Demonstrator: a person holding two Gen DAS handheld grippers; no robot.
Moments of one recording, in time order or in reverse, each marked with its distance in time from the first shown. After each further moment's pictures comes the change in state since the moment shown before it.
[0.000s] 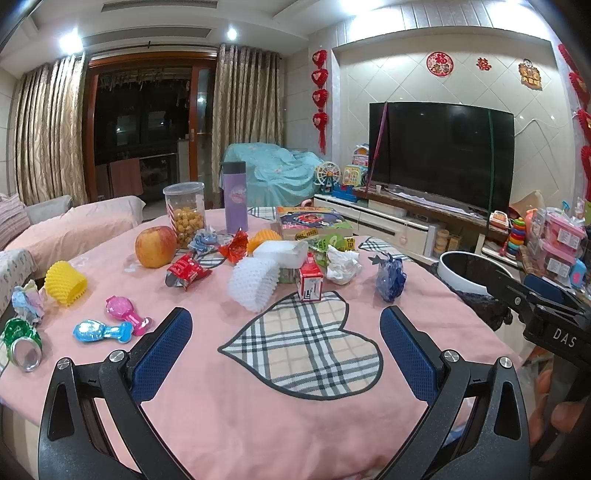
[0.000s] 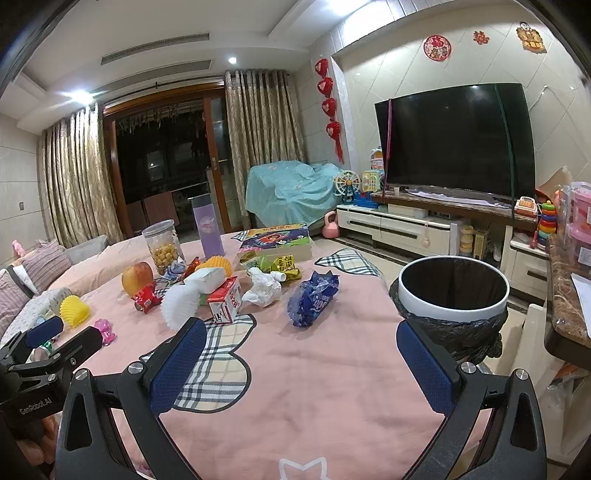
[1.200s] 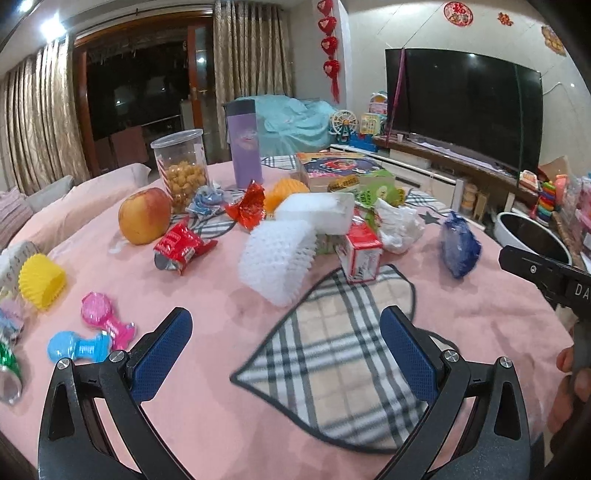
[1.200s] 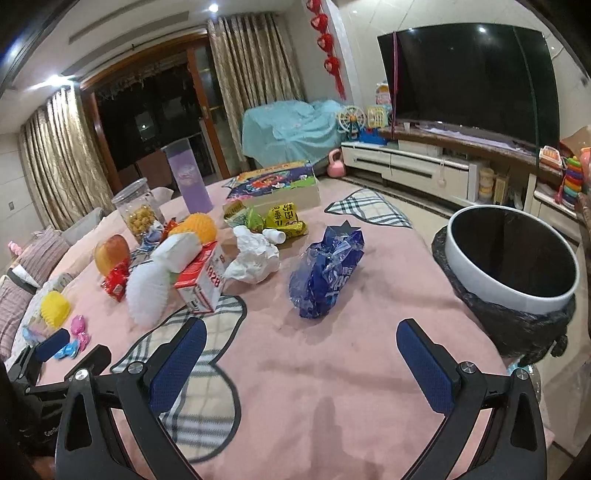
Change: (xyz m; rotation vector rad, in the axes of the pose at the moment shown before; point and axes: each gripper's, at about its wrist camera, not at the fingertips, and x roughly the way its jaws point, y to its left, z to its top) left arm 0.127 0.025 0.001 0.050 0.204 0.069; right arm 0.124 -0.012 0.009 0.066 0.271 0.036
